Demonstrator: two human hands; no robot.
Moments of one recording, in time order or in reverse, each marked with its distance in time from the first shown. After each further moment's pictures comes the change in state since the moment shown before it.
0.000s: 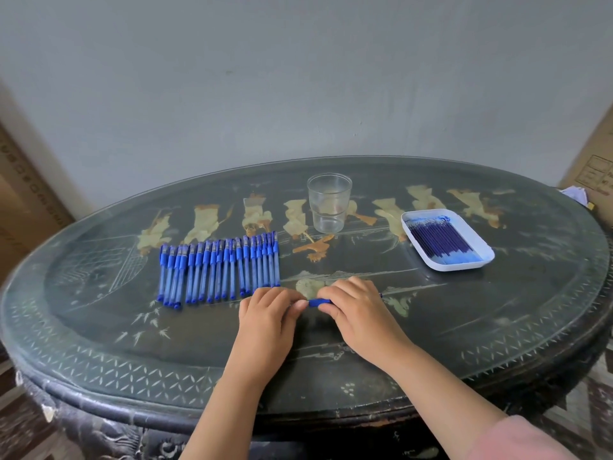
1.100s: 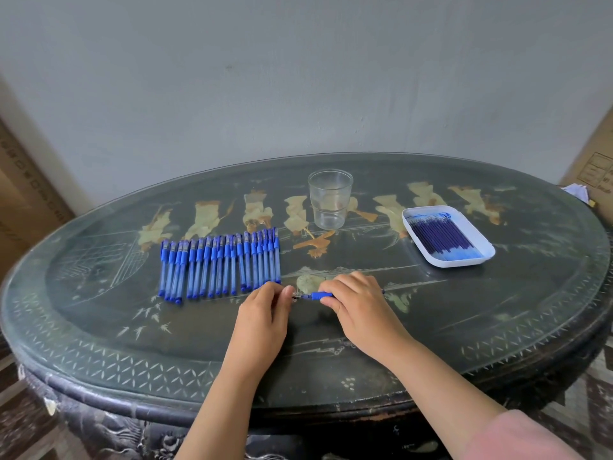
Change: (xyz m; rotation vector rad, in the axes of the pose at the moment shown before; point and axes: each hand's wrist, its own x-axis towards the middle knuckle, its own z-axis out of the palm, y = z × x) left_hand 0.000 0.005 -0.010 -0.253 0.003 -0.257; right_hand 0.000 0.001 0.002 -0.041 0.022 0.016
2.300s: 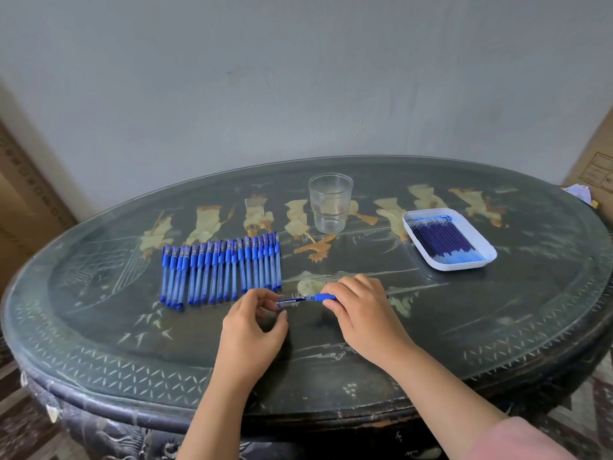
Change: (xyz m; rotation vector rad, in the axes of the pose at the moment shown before) left_hand -0.009 -0.003 -0.012 -0.018 0.079 -0.078; right_hand 0.000 -0.004 -0.004 -0.043 -0.005 0.038
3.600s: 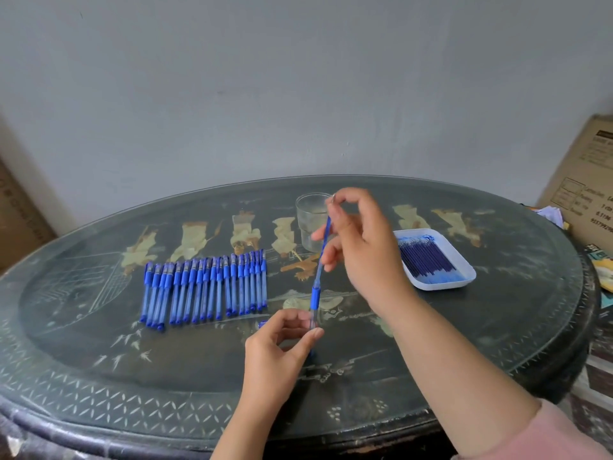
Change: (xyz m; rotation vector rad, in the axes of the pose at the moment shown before) left_hand -0.012 0.042 0.035 -0.481 -0.079 -0.077; right_hand 0.092 -0.049 -0.115 0.979 0.214 0.402
